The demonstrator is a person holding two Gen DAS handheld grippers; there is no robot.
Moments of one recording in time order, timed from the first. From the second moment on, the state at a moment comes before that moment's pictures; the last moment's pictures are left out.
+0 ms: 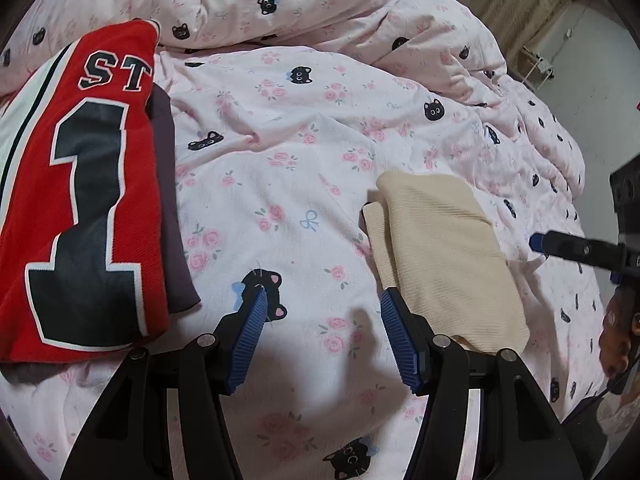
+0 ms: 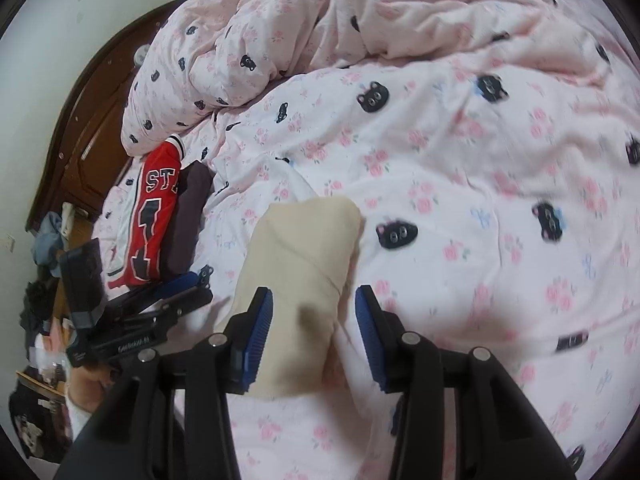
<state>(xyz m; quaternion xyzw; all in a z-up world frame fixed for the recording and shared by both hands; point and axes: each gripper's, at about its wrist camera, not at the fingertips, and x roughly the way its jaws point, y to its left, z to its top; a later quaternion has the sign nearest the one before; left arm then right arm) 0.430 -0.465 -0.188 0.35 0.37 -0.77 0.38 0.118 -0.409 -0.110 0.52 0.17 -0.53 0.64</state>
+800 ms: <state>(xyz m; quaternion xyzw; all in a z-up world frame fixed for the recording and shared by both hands) 0.458 -0.466 -0.196 0.31 0.42 -0.77 0.37 0.105 -0.356 -0.166 0.62 0.04 -0.48 0.62</state>
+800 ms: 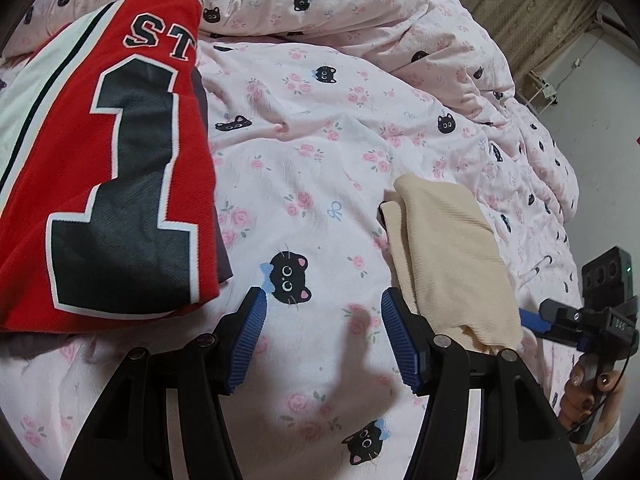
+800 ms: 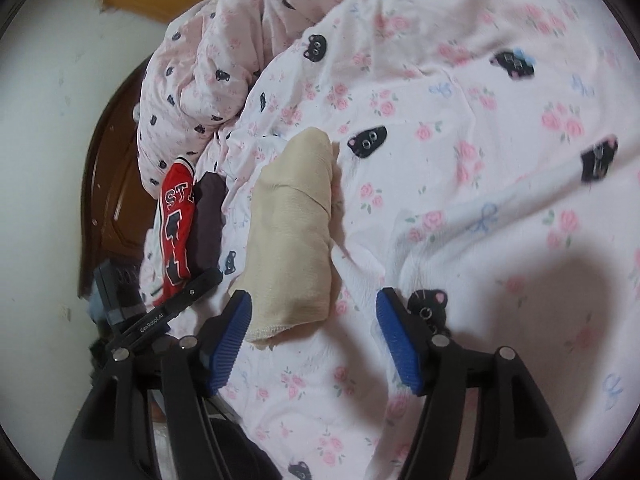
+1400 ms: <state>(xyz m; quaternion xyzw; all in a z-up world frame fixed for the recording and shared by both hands) 0.467 -0.471 -0.200 0.28 0.47 -0.76 0.35 0.119 -0.375 -0.184 0.64 0.01 -0.46 0.61</state>
